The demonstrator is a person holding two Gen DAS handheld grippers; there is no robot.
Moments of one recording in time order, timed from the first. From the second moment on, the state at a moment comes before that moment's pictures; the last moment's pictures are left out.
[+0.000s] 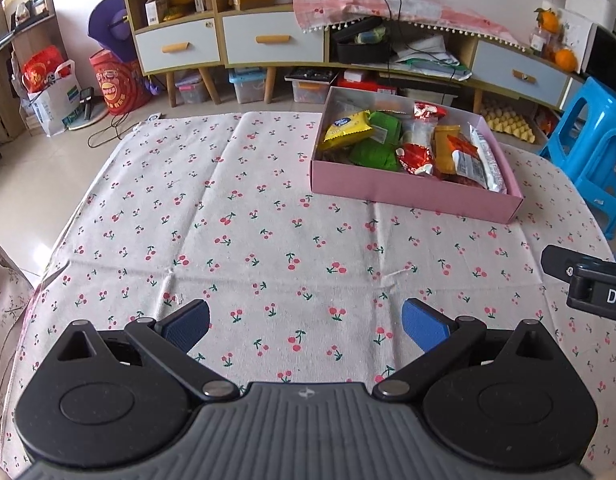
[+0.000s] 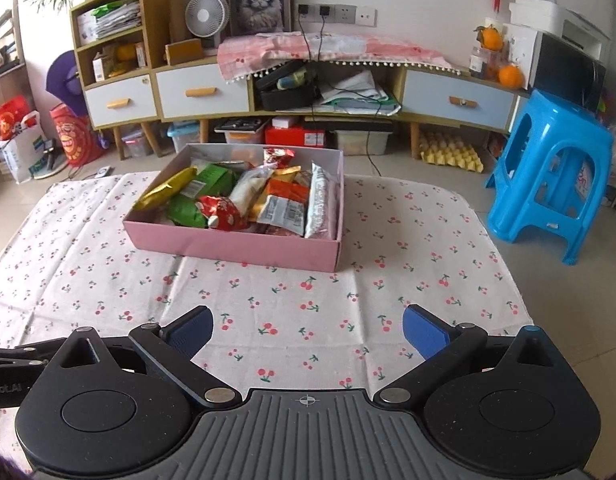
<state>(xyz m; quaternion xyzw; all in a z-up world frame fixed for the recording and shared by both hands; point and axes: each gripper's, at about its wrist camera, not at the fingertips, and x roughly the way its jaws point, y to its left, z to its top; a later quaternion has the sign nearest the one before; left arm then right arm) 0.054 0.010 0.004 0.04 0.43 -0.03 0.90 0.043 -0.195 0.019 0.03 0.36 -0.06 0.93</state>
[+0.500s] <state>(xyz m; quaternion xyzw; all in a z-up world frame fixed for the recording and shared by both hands) 0.050 0.008 0.006 0.04 0.43 -0.03 0.90 0.040 -0.190 0.020 0.03 0.37 -0.05 0.93</state>
